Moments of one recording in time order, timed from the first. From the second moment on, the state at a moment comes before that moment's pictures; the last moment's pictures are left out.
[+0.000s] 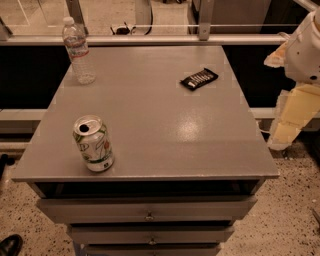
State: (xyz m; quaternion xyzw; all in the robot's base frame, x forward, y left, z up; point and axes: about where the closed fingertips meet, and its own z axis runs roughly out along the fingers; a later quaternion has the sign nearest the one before) arm 0.438 -0.217 0.976 -0.60 0.78 -0.03 0.16
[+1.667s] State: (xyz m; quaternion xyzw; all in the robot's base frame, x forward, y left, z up) arm 0.605 -0.186 0.958 -0.56 0.77 -0.01 0.31
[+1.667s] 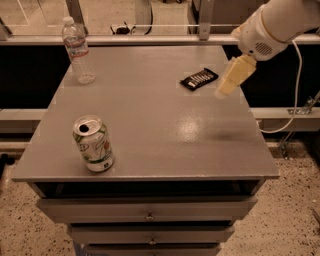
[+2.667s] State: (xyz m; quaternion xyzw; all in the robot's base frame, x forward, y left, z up) arm 0.741 -0.173 0.881 -0.43 0.81 0.10 0.40
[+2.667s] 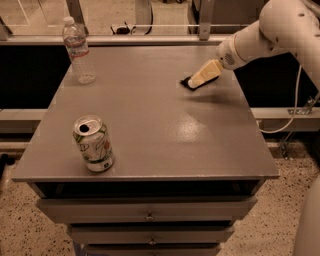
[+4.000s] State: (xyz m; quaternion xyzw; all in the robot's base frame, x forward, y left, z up) arm 0.768 -0.172 0.833 -0.38 0.82 0.13 0.41
